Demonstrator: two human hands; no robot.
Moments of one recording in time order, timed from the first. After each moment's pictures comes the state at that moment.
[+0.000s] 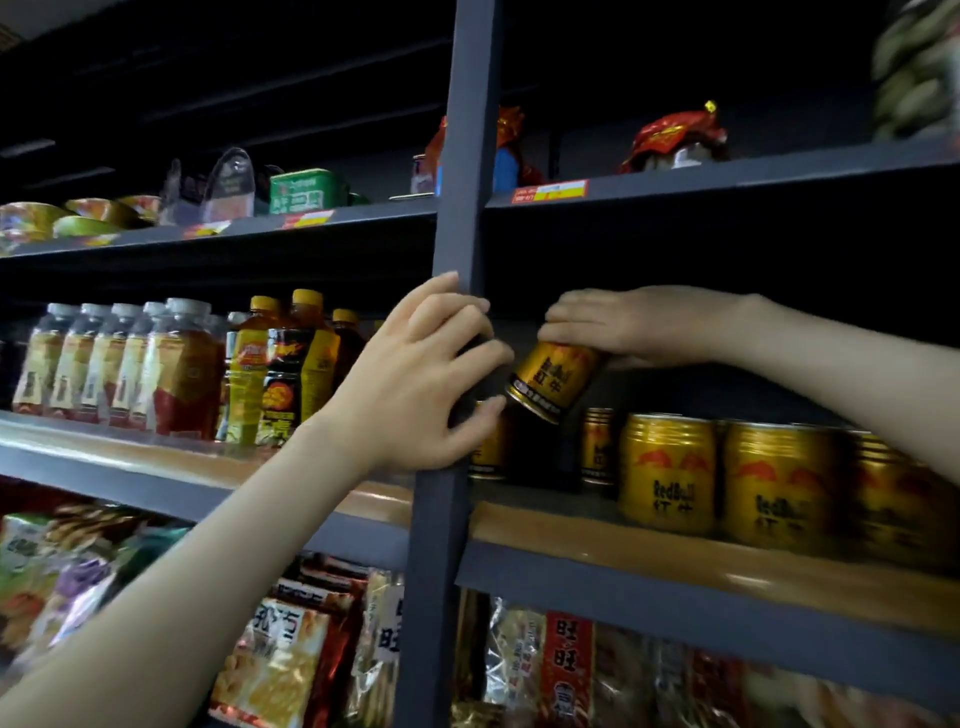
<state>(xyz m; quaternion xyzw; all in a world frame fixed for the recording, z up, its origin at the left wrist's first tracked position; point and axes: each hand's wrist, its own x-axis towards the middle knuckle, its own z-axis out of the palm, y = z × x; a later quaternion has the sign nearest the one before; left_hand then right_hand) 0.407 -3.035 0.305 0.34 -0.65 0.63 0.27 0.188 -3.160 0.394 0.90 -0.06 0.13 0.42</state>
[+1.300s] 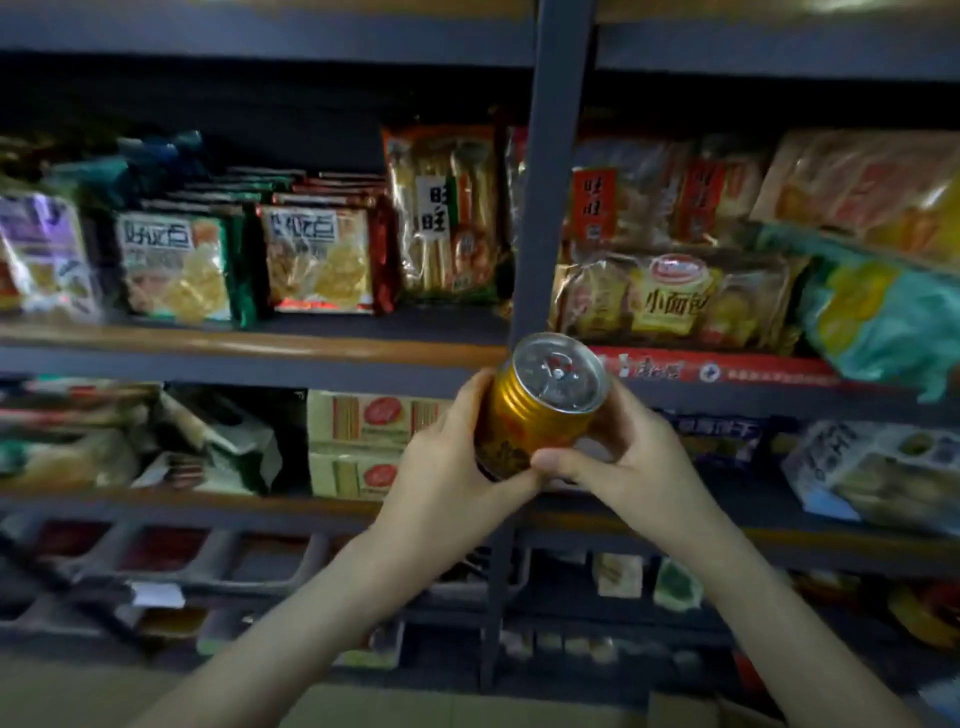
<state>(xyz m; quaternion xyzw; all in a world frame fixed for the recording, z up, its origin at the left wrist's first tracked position) 0.435 -2.876 -0.018 0.55 -0.69 -0.18 0.43 0.261 -2.908 -0.004 0.74 -0.37 0.43 -0.37</state>
